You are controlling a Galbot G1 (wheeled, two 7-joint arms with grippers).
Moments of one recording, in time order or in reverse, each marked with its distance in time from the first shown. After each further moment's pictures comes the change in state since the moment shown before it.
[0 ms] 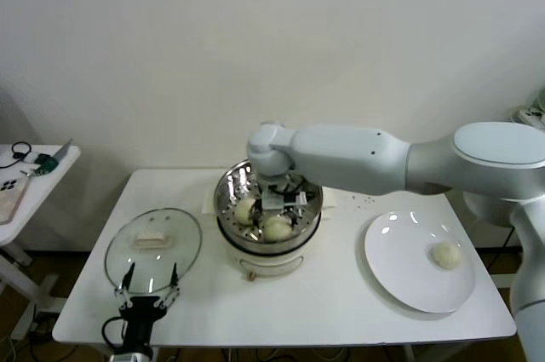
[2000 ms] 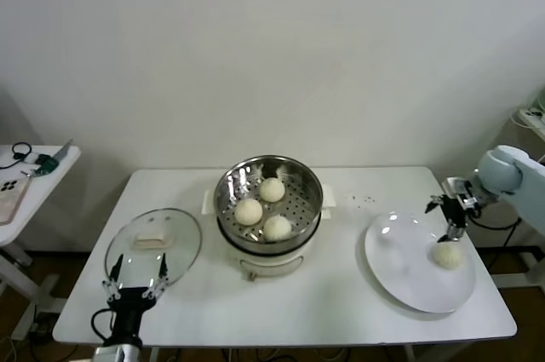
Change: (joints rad) left arm -0.025 -0.001 -0.052 -0.016 -0.059 -0.001 0.029; right arm -0.463 -0.823 0.459 -0.183 0.125 -0.484 0.102
